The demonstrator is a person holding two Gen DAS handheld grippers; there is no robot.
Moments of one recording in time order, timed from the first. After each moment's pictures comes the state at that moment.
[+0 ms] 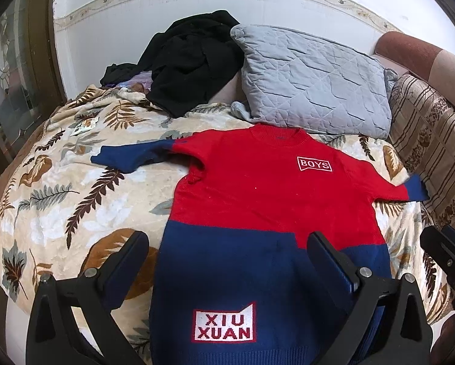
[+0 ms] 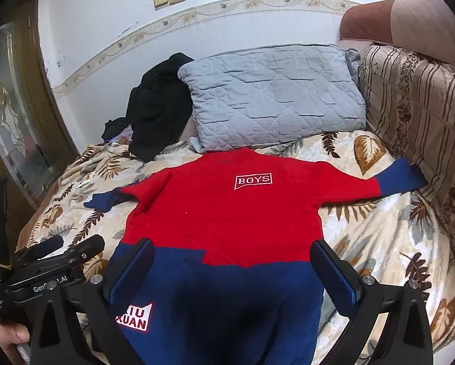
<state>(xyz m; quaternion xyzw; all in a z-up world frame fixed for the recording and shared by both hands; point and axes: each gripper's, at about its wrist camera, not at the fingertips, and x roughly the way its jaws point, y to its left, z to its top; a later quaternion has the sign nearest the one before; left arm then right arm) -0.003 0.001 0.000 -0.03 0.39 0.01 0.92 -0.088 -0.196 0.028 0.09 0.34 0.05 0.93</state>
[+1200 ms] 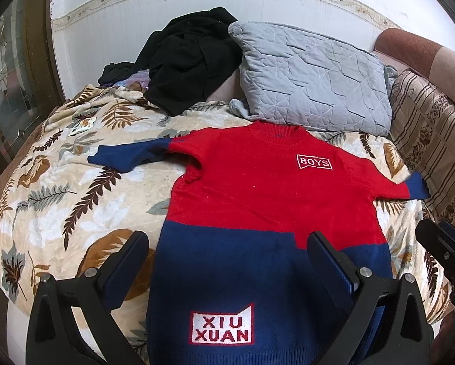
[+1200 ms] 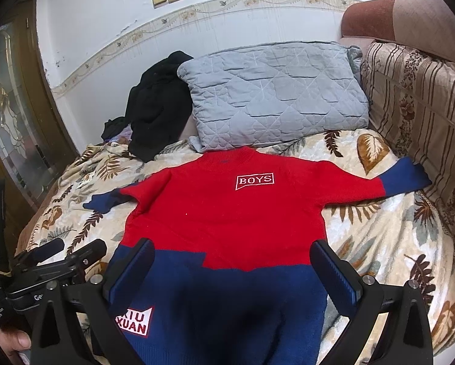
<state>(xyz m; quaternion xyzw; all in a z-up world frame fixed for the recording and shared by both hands) 0.003 -0.001 -0.004 -0.03 0.41 0.01 0.91 -0.075 -0.194 0.025 0.09 0.35 0.05 0.93</state>
